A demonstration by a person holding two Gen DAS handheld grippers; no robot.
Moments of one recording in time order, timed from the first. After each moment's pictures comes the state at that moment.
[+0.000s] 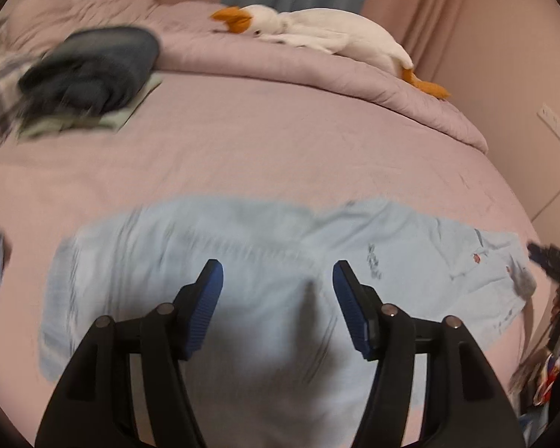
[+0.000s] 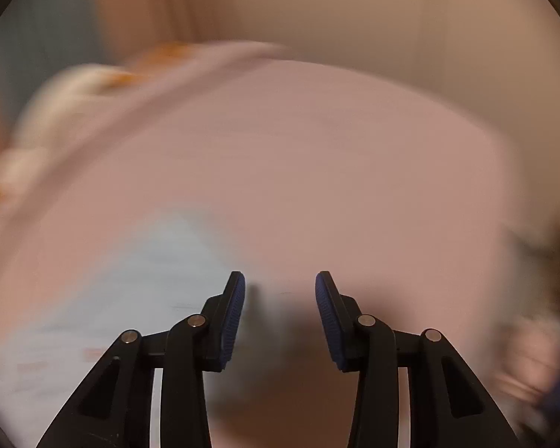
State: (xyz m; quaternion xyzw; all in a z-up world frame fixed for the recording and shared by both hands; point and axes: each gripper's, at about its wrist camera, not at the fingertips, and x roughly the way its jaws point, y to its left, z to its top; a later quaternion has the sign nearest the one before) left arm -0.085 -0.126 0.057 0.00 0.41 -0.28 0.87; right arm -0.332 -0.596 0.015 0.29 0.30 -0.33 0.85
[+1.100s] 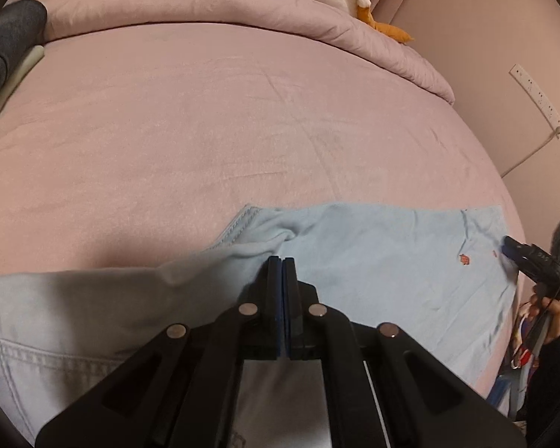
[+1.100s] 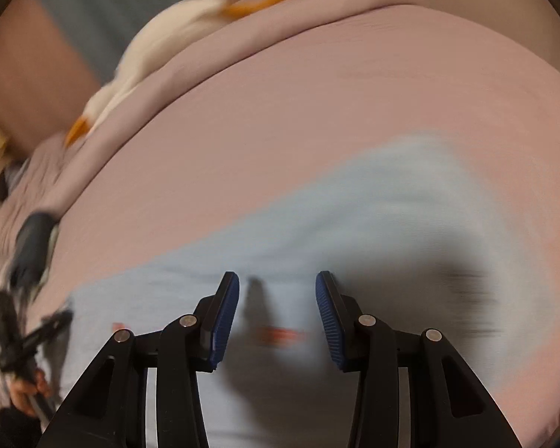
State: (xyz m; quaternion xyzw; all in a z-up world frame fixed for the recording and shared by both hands) left arm -0.035 -0.221 0.018 0.02 0.49 -0.37 0.79; right arm -0.274 -0.568 -0.010 0.32 0.36 -0.20 0.85
